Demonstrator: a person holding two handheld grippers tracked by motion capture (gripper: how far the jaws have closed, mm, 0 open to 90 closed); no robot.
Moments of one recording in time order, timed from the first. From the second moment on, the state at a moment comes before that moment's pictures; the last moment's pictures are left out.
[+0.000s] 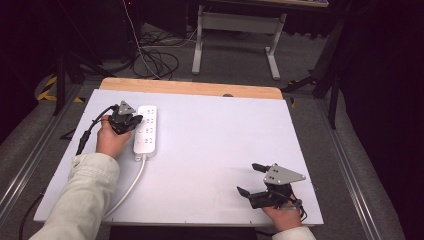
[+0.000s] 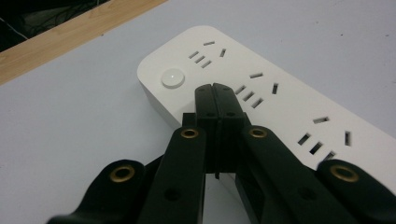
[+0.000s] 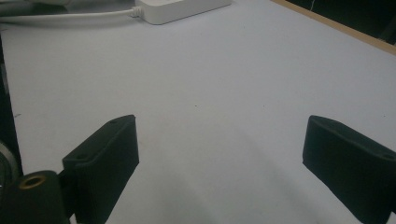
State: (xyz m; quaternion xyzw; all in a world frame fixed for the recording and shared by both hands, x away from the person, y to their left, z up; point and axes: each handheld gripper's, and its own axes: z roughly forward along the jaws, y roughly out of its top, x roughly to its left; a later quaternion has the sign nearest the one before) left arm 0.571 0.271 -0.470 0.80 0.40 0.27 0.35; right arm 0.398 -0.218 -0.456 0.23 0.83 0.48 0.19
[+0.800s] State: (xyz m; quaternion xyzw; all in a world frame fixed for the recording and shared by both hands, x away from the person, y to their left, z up) left arm 0.564 0.294 -0.444 0.77 0.43 0.22 0.41; right arm 0.398 -0.218 -0.455 0.23 0.83 0.48 0.19
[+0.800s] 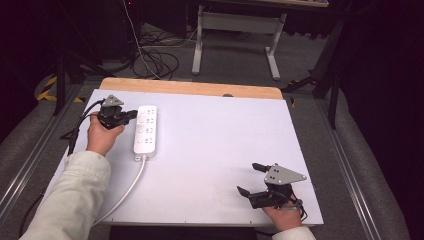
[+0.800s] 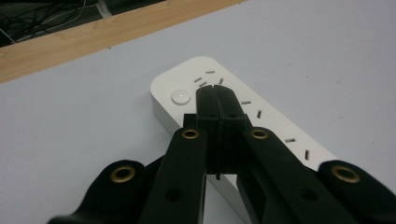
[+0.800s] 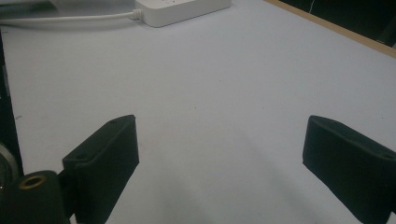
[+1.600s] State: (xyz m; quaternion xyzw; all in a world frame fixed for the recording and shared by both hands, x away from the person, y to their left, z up) left arm 0.539 0.285 -0.412 0.76 0.42 0.20 0.46; right arm 0.399 -0.217 -0.456 0.23 0.83 0.48 0.19
